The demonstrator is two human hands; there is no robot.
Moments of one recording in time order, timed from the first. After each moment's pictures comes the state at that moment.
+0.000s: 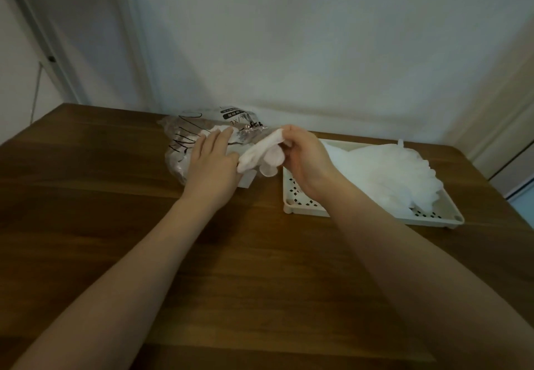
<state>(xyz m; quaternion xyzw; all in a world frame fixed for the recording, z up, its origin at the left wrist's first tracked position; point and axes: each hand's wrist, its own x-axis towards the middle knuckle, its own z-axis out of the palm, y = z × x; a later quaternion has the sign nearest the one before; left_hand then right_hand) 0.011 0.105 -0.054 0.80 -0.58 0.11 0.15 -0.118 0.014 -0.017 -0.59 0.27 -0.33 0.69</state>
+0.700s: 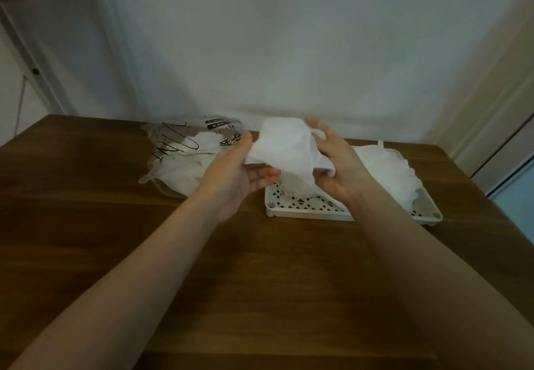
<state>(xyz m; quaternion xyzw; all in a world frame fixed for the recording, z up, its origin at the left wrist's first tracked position) -0.052 0.096 -0.012 0.47 -0.24 -0.48 0.70 -0.180 -0.015 -0.004 -0.41 0.23 -0.34 0.81</state>
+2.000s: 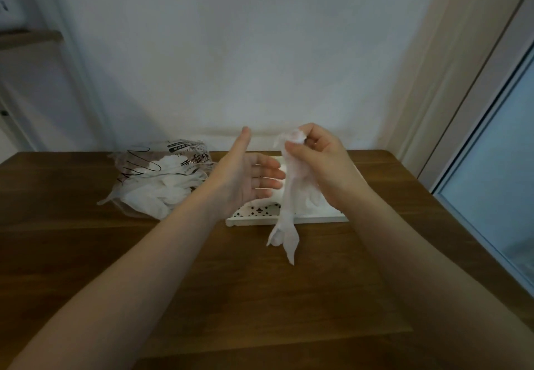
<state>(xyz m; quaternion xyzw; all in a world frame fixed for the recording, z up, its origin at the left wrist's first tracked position) -0.117 0.073 0.024 0.53 -0.35 -0.54 0.56 -0.255 0.011 0.034 -0.68 0.25 -0.43 0.55</state>
